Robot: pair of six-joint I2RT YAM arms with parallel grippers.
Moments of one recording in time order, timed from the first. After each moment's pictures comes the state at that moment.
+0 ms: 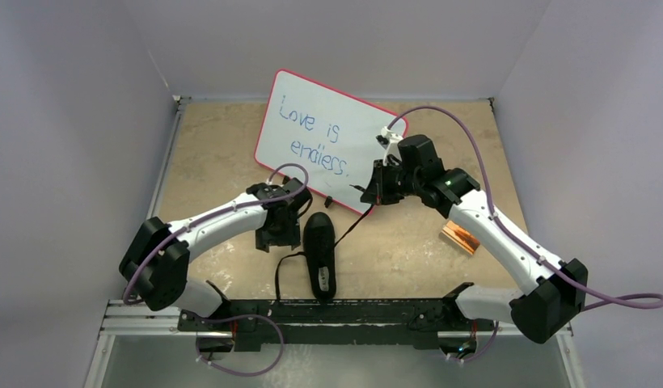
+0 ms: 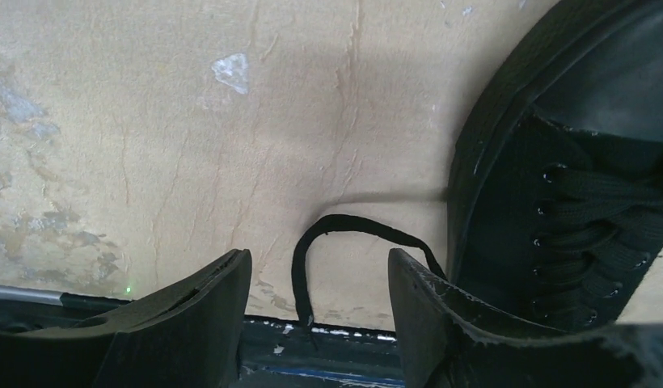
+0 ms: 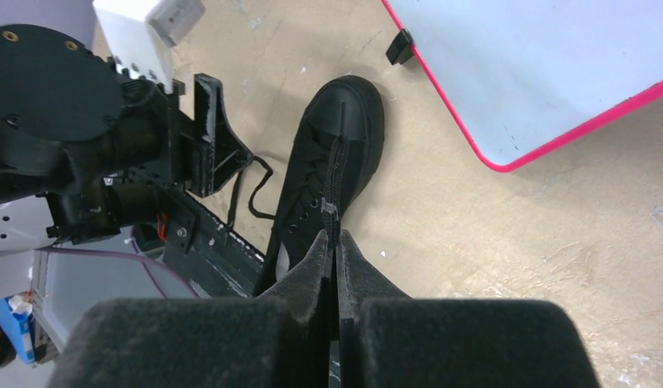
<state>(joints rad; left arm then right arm) -0.72 1.46 0.98 -0.97 -0.20 -0.87 0.56 1.24 1.14 -0.64 -0.28 0.44</state>
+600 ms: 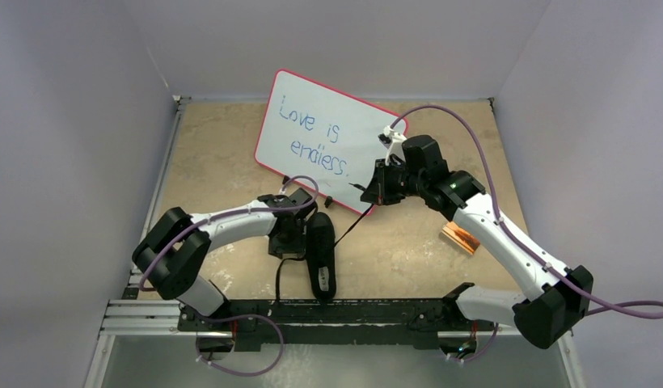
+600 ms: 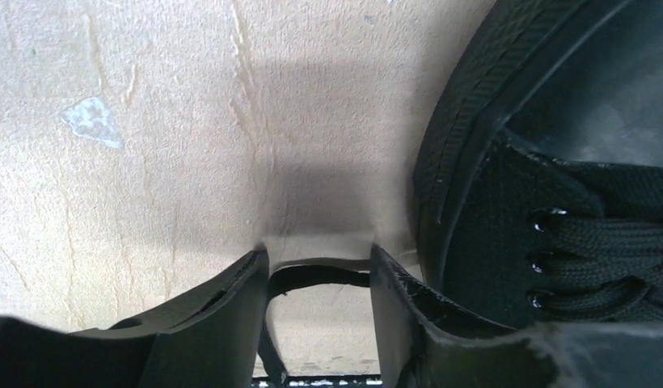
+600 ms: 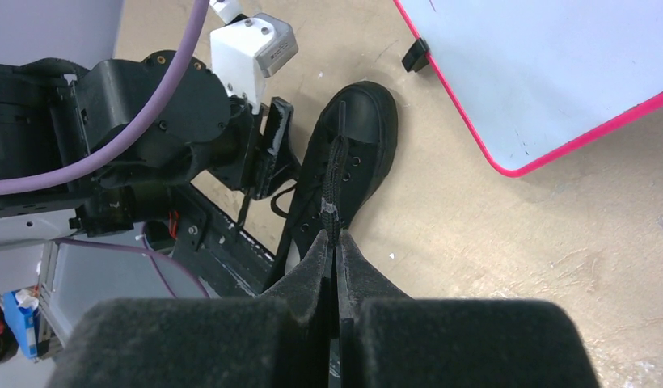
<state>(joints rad) -0.76 1.56 0.86 -0.71 -0.11 -0.78 0.56 1.20 1.13 -0.63 -0.31 0.44</state>
